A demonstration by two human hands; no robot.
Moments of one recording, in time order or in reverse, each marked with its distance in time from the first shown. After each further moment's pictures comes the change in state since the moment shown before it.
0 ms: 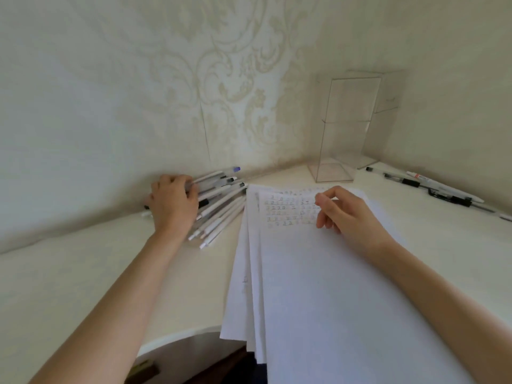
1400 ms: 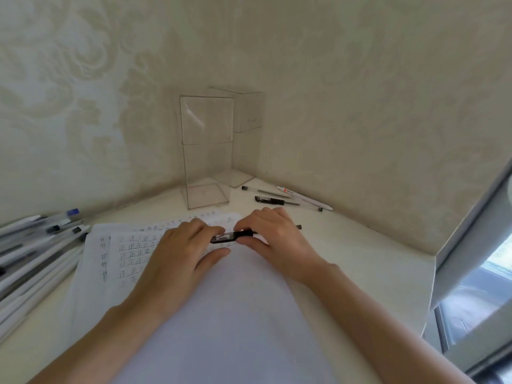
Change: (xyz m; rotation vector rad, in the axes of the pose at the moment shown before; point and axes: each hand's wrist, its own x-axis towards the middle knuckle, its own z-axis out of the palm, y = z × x) left_hand -0.080 0.167 0.063 -0.417 -0.322 0.883; right_hand 0.004 0.050 -0.094 -0.821 0.117 -0.540
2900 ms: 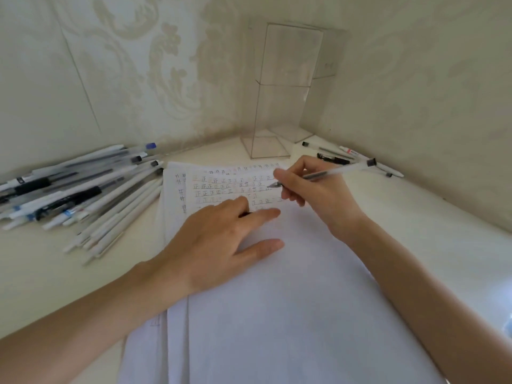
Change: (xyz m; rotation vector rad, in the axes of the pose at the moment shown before) left_hand -0.054 -0.006 -0.044 0.012 -0.231 -0.015; right_hand 0.033 -0.062 0.013 0.850 0.025 0.638
